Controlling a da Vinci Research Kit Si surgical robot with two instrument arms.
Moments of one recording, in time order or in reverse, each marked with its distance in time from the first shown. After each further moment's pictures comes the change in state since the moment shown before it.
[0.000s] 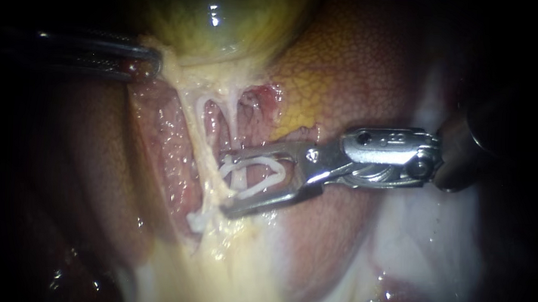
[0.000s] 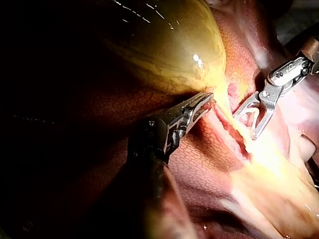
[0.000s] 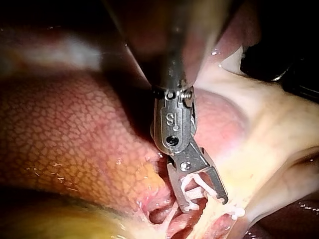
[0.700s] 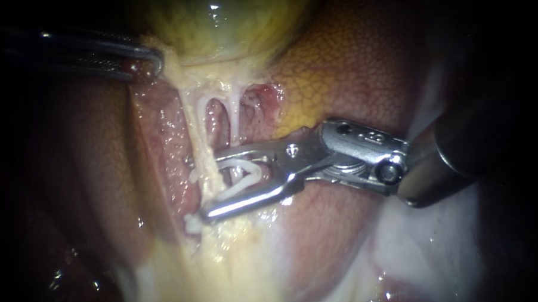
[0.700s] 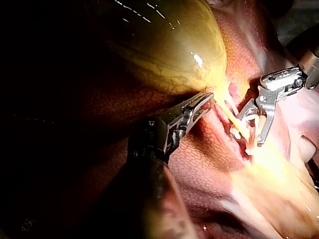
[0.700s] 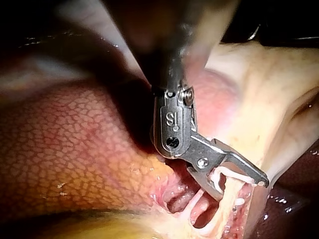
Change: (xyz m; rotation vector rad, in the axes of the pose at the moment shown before) right arm 0.001 0.000 0.003 0.261 0.198 0.036; left arm 0.000 0.000 0.000 -0.001 -0.001 -0.005
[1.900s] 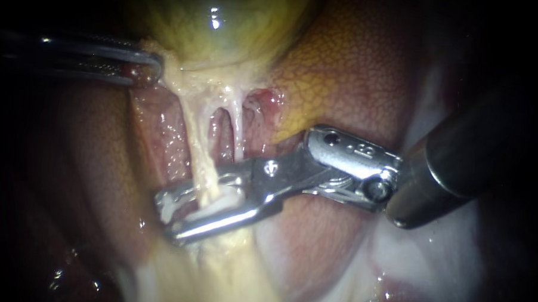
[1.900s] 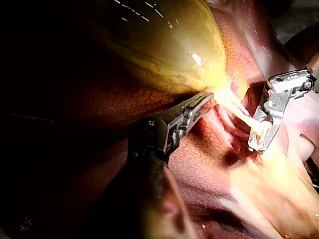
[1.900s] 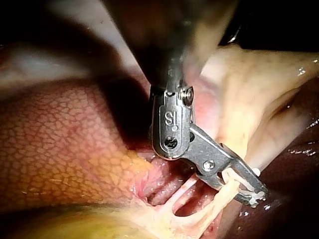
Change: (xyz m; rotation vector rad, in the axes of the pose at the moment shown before) right arm 0.002 -0.004 0.003 0.176 -0.005 -0.038; left arm 0.000 0.000 0.000 0.001 0.001 0.000
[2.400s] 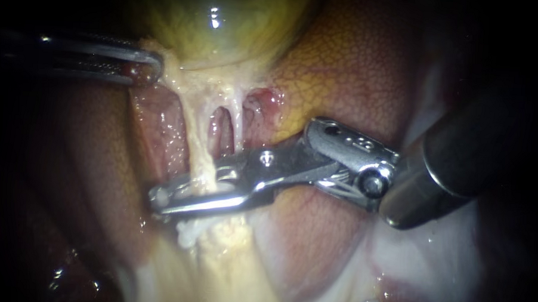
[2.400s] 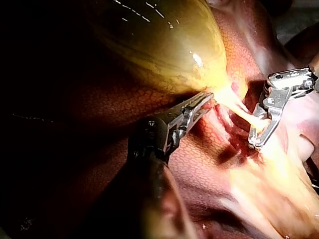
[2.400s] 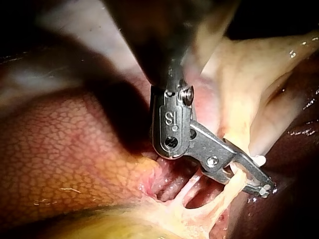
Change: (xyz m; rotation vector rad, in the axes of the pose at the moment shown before) right arm 0.000 0.000 0.000 0.000 0.002 0.113; left arm 0.000 0.000 0.000 0.000 0.000 0.000
